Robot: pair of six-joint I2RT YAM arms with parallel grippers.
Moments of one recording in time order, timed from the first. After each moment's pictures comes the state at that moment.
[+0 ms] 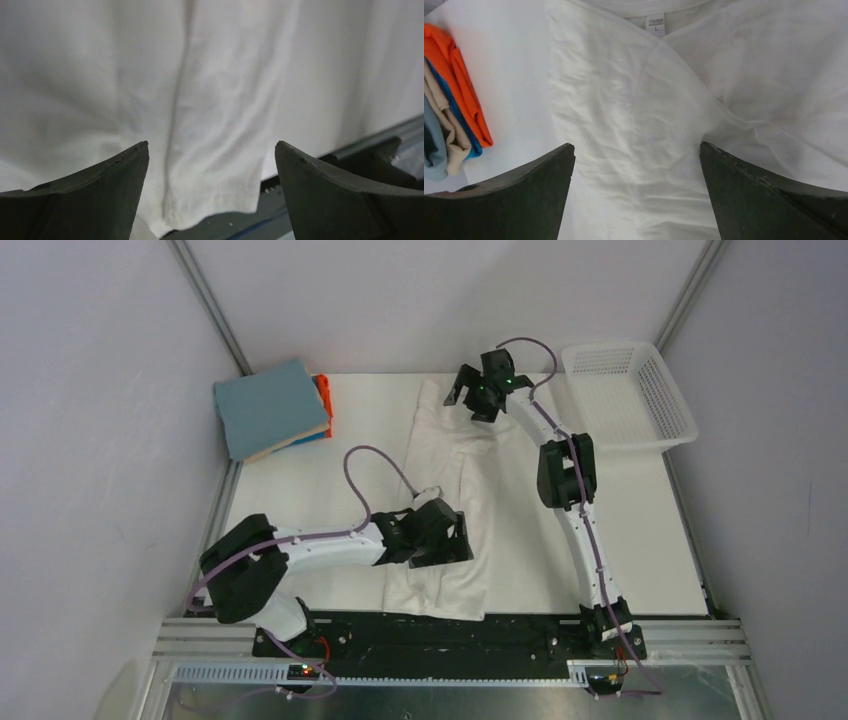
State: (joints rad) left arm -1.00 1.52 0.83 -0.29 -0.11 -1.08; right arm 0.32 2.62 2.41 -0.56 -0.20 0.68
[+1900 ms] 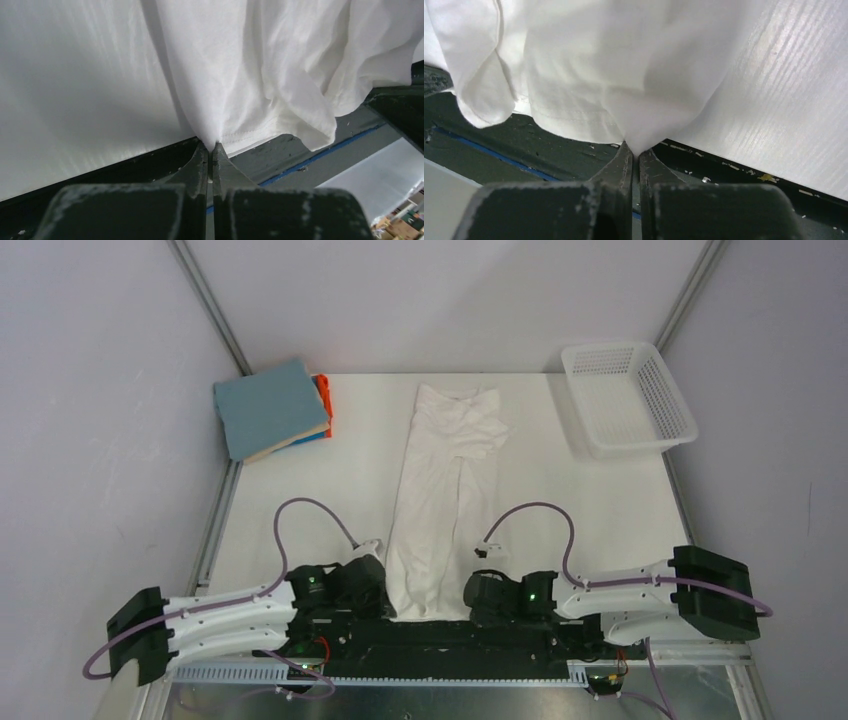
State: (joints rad) left arm -1.12 0.85 0.31 -0.48 -0.04 -1.14; right arm 1.38 1.23 0.51 -0.37 0.24 1.21
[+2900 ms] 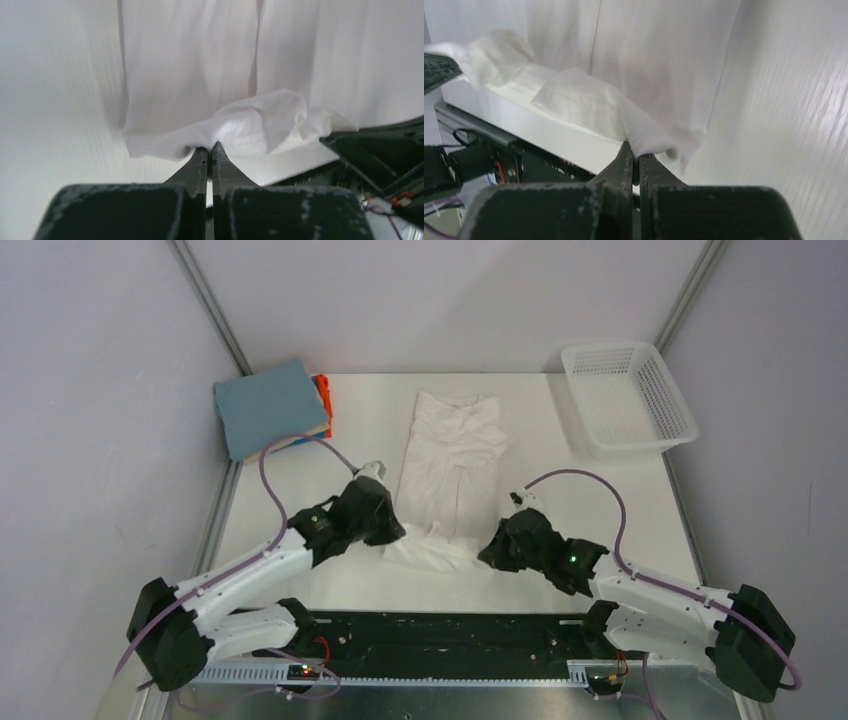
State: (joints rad) left arm -0.79 1.03 0.70 -0.50 -0.09 -0.83; right arm 0.95 0.95 0.49 -0.28 0.13 0.96
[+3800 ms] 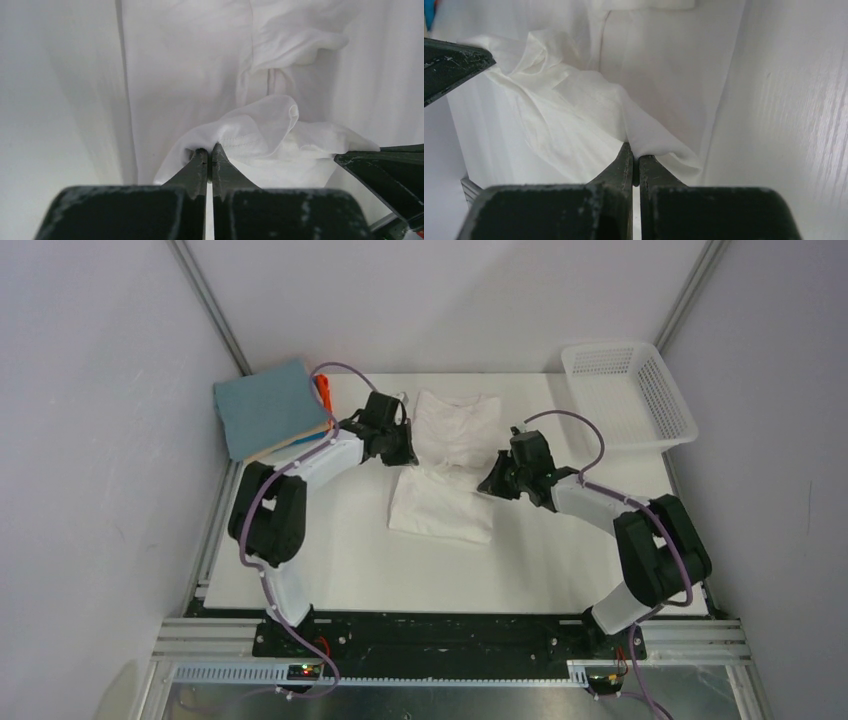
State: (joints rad) left arm -0.44 1.82 1.33 -0.39 0.16 -0.48; right arm 0.46 1.55 0.87 -0.06 -0.16 0.71
